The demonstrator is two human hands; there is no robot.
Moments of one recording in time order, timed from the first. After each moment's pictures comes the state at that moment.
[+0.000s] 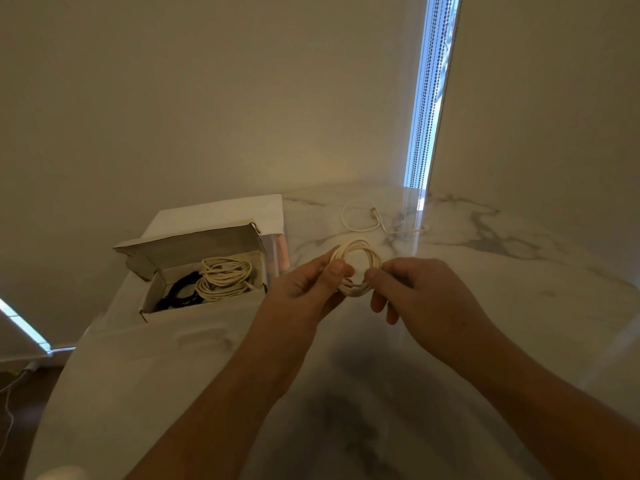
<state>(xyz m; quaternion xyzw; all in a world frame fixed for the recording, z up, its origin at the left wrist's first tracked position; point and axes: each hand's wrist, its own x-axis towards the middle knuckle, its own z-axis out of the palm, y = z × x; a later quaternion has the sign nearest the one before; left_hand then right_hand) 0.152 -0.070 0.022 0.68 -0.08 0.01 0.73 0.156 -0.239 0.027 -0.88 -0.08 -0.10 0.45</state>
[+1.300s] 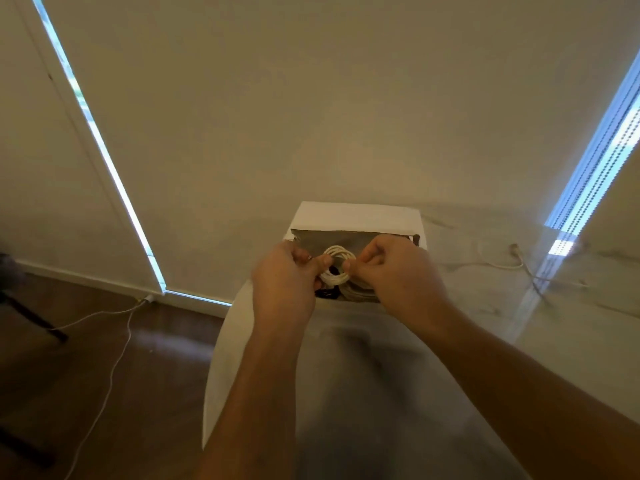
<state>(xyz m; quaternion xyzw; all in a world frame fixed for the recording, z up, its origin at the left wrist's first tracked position) 0.176 0.107 0.026 0.76 0.21 0.24 0.57 0.218 -0.040 0.046 -0.91 -0.15 -0.07 0.38</state>
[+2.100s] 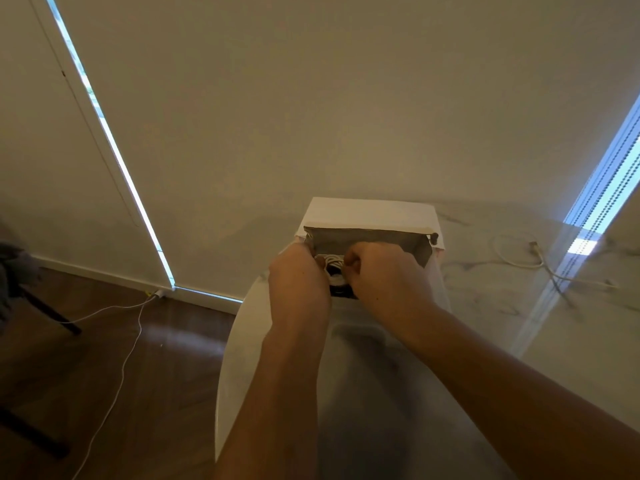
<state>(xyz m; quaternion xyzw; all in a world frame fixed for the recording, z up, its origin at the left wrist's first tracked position) 0.190 0.112 0.021 0.89 0.26 0.22 0.29 0.222 0.000 0.050 -0.97 -0.21 0.01 0.15</state>
